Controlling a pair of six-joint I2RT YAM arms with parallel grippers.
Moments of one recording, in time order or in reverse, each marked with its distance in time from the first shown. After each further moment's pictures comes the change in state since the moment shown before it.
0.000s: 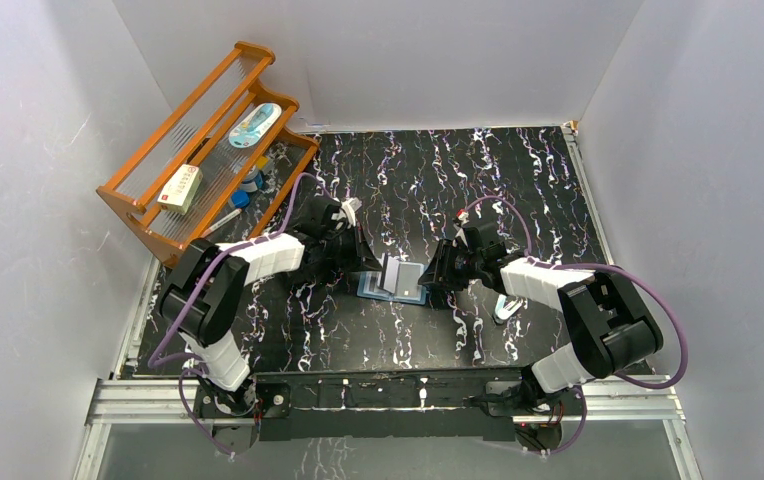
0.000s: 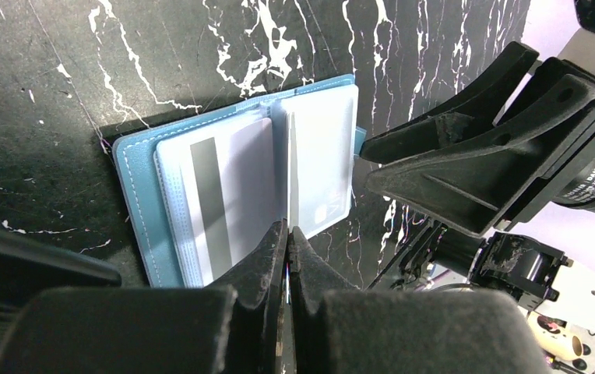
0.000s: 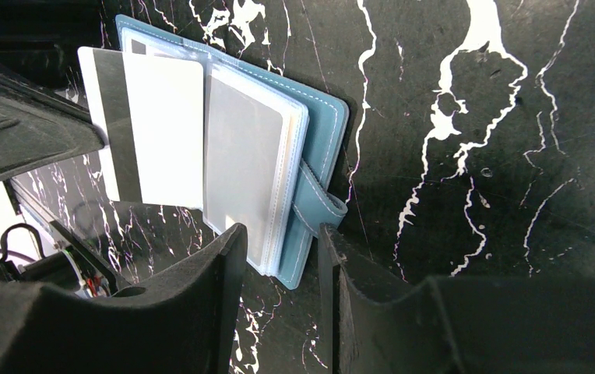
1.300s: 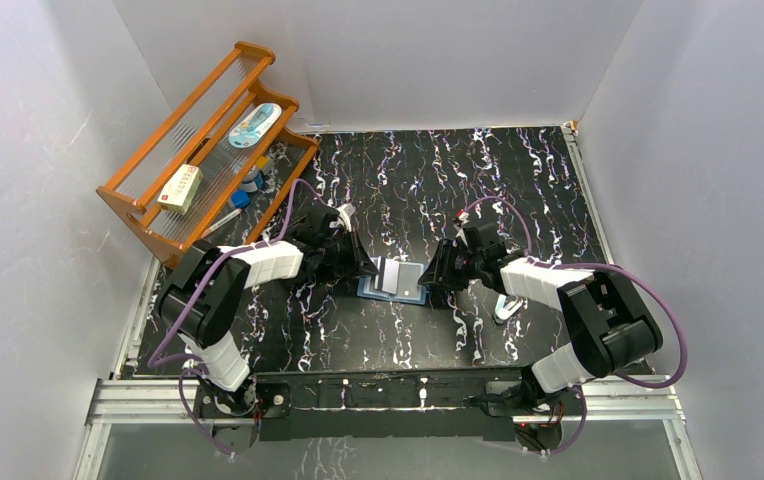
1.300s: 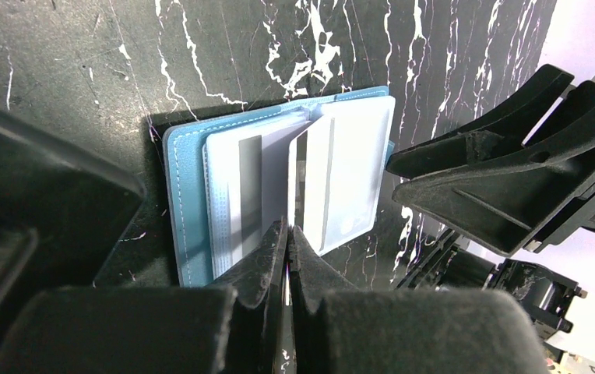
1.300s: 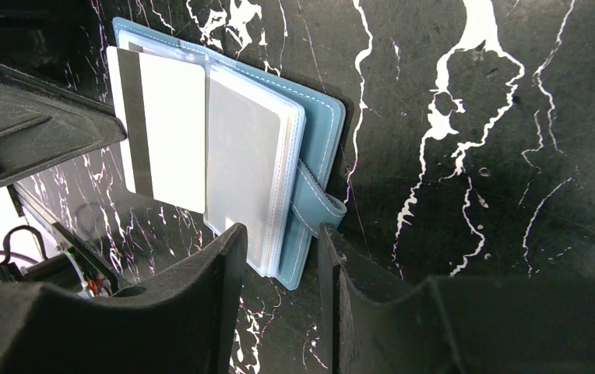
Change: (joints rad) left arm 0.000 -0.005 -0.082 0.084 -0.074 -0.067; right arm 0.000 0.004 -0.001 0.002 0.000 0.006
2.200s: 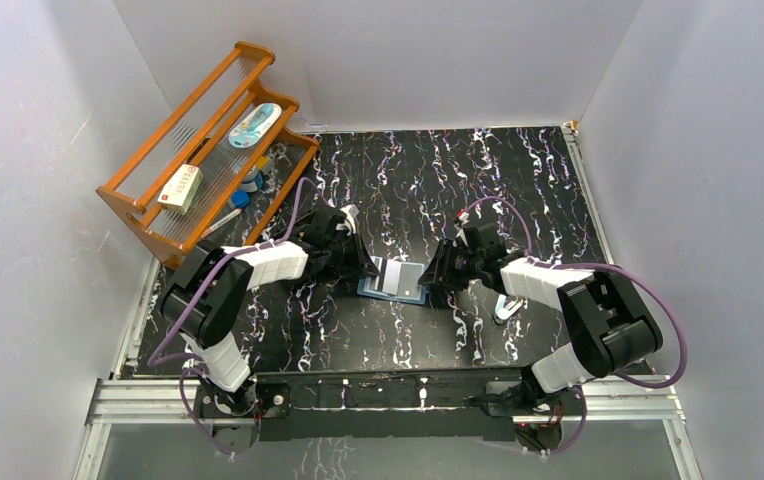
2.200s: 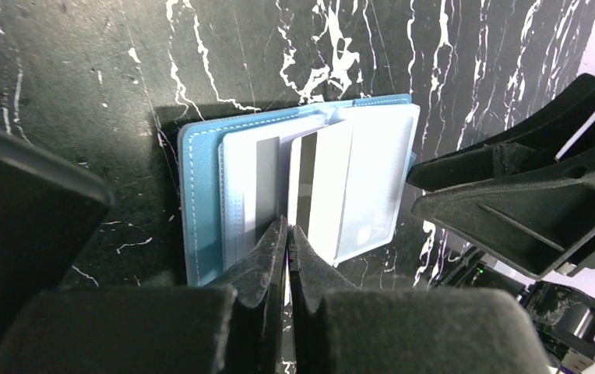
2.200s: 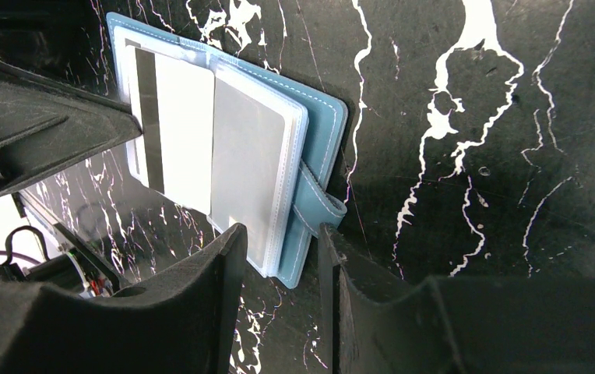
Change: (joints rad) left arm -0.041 0.006 0.019 -0.030 -0.084 0.022; right arm -0.001 0.000 -0.001 0.001 0.000 0.006
